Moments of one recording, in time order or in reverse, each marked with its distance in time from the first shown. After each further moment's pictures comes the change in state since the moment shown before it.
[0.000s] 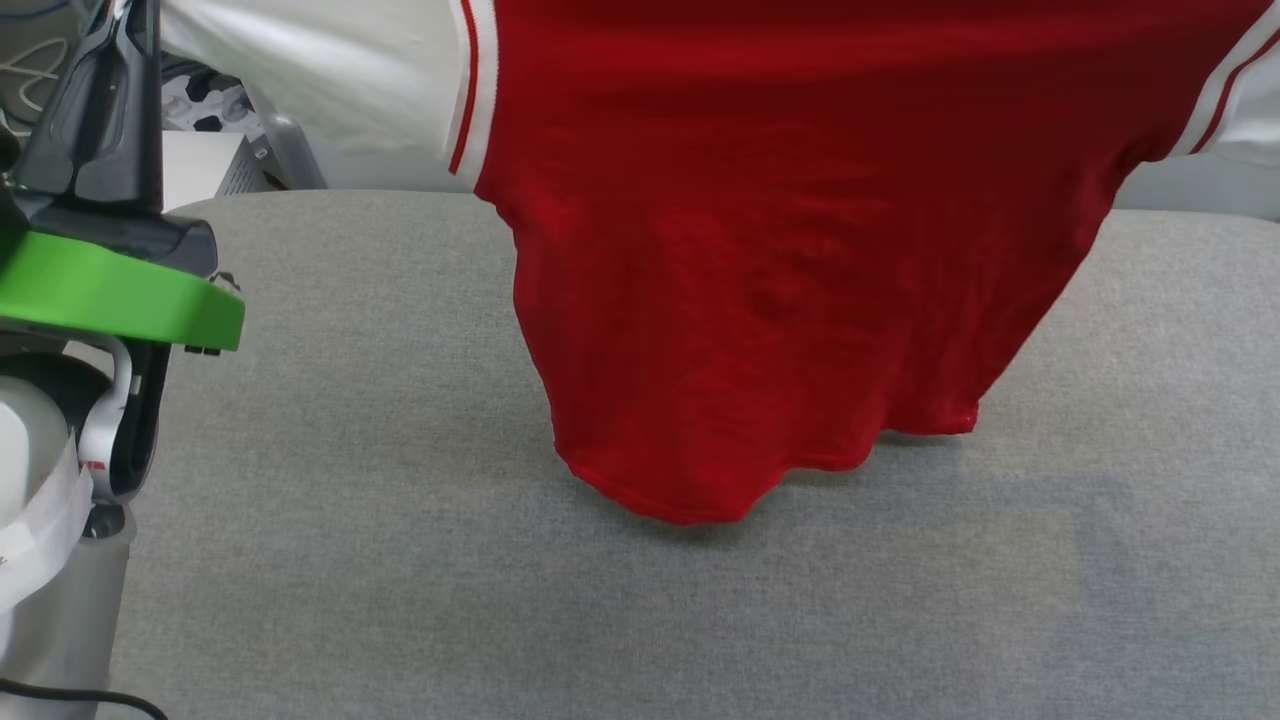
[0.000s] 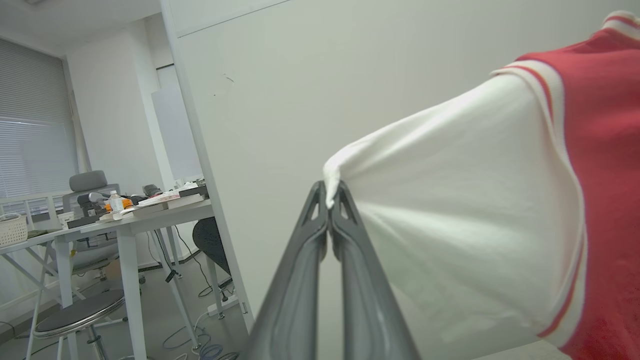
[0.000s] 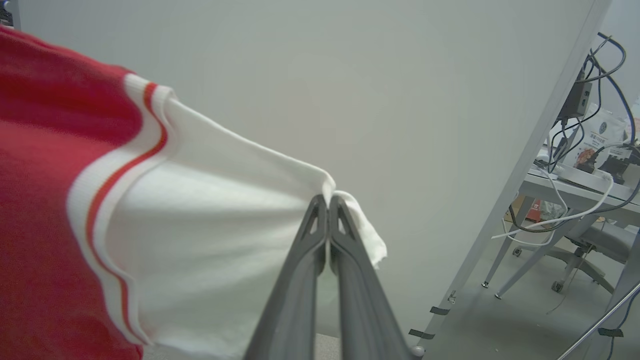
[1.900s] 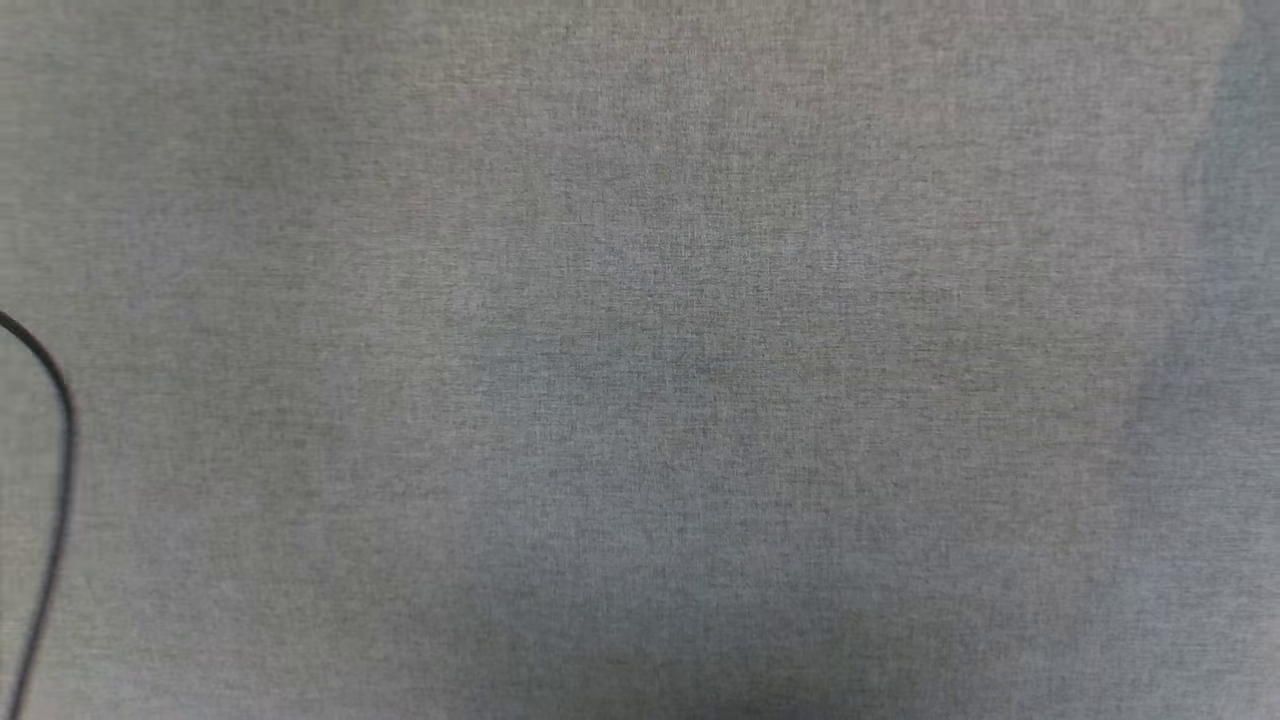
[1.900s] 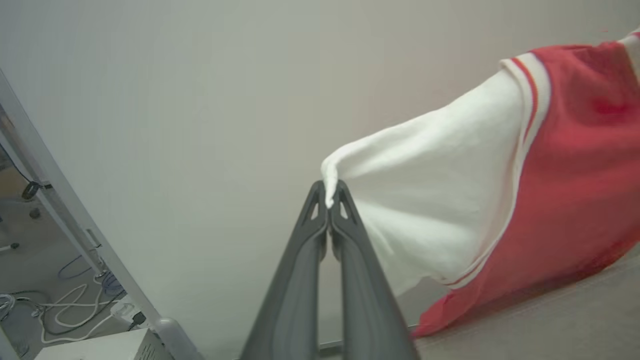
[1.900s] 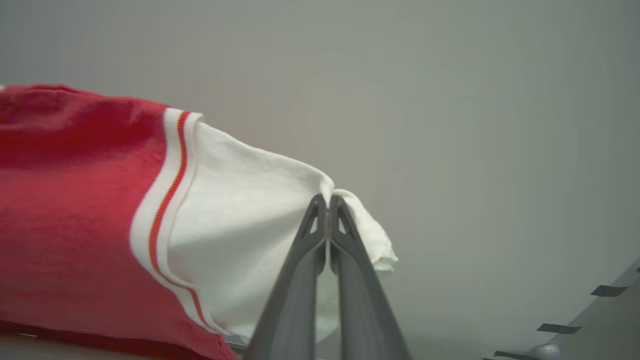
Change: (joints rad) left arm -0.869 -0.021 -0.246 0.795 -0.116 -0.164 -0.300; right arm -0.902 0.259 0.074 0.833 -0.285 0.000 -0.465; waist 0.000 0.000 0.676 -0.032
